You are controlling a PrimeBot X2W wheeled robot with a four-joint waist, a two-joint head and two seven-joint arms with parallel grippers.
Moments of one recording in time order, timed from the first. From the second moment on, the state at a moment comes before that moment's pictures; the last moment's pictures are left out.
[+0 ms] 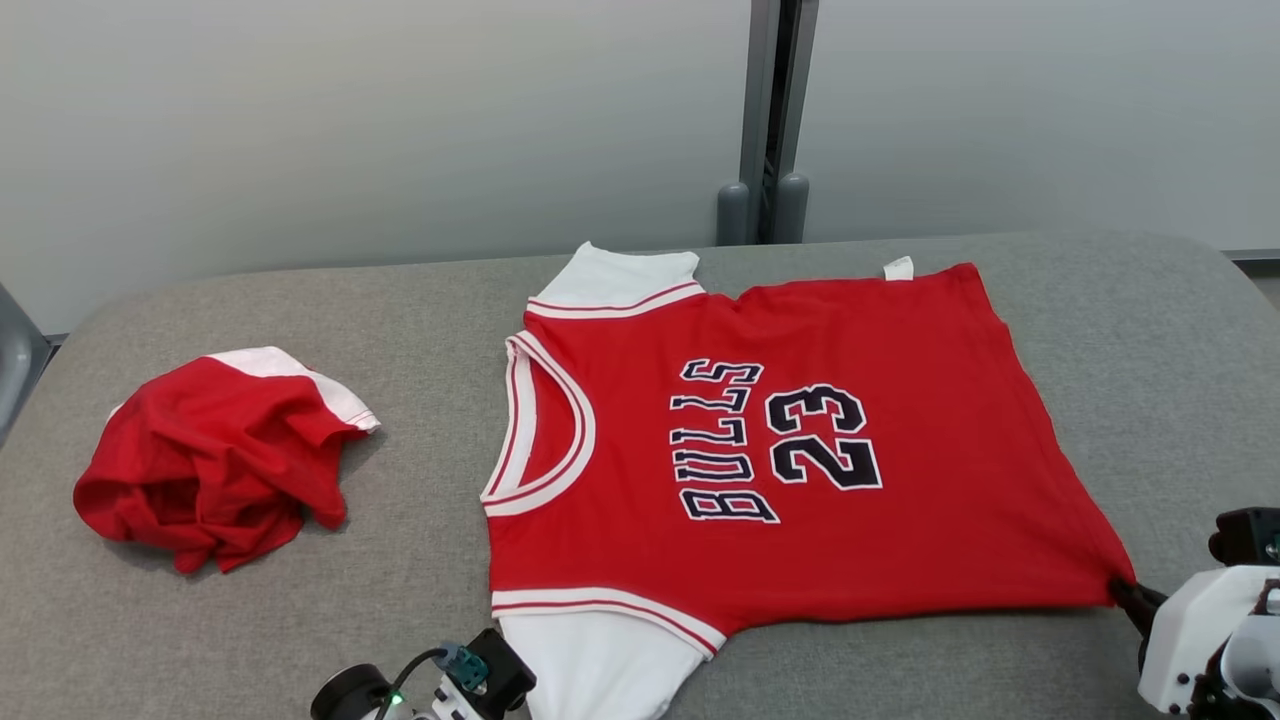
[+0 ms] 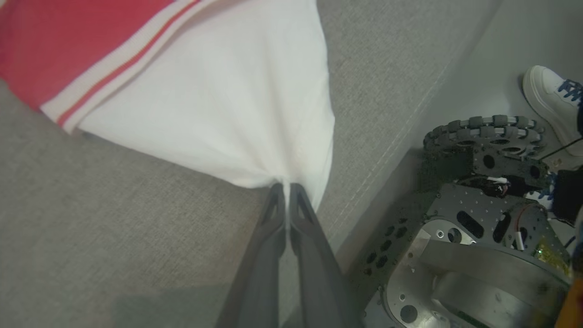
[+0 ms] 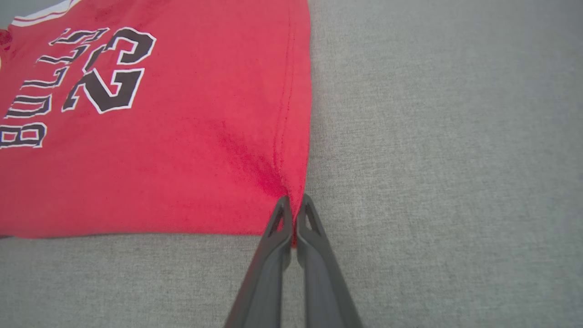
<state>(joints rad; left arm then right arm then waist) -0.45 0.52 -1.28 0.30 -0.89 -0.13 0.26 -0.52 -0.56 1.03 0.91 1.25 0.13 -0.07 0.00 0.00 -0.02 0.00</state>
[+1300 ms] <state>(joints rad) -0.35 0.68 -1.27 -0.01 -1.05 -0.13 0.38 -0.37 -0.79 1.00 0.56 1.59 0.13 0.30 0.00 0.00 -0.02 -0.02</state>
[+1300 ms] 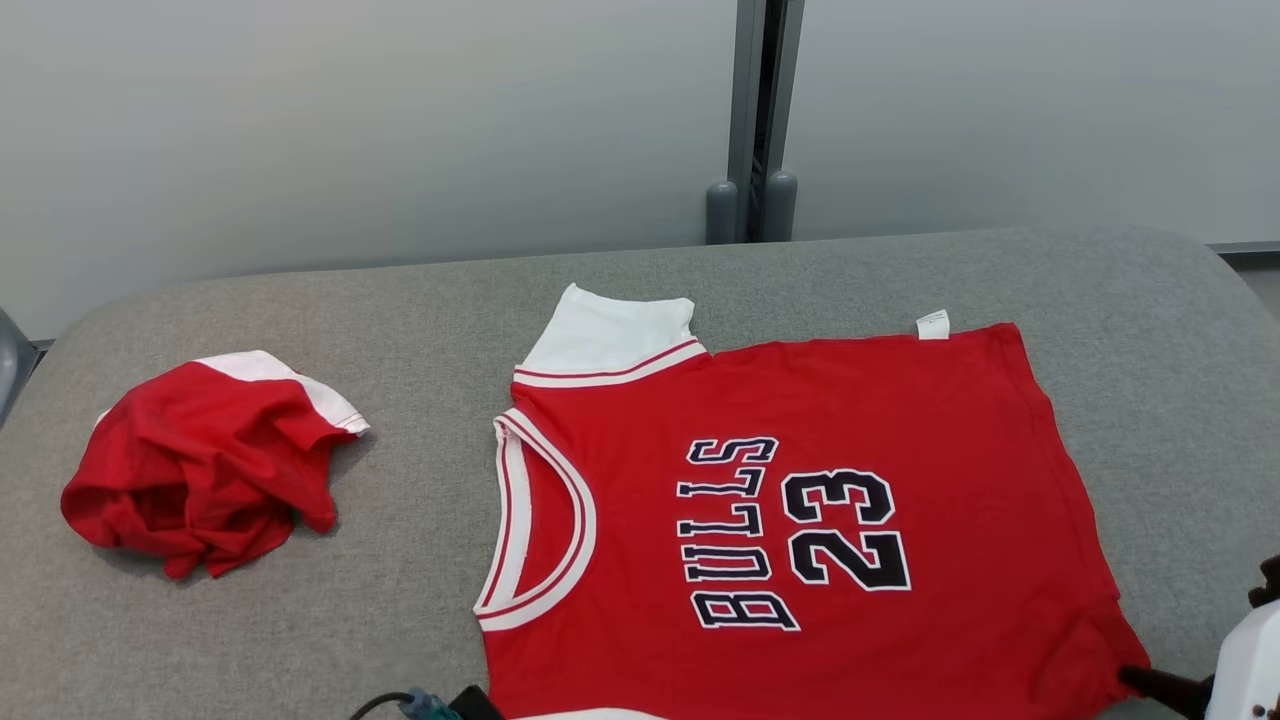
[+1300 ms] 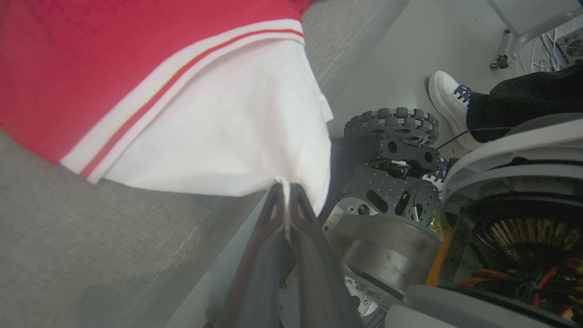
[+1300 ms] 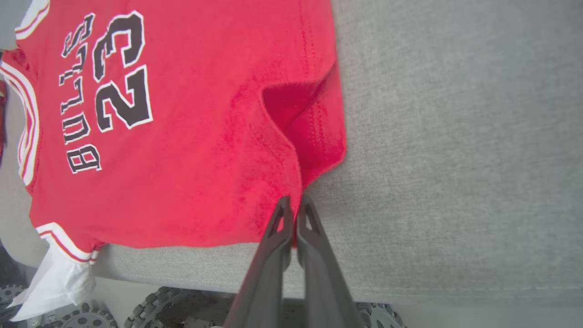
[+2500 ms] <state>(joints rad) -0.51 0.59 -0.99 0.18 -1.36 -0.12 0.02 -0.51 -0.72 0.92 0.63 1.56 0.13 0.19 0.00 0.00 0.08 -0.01</state>
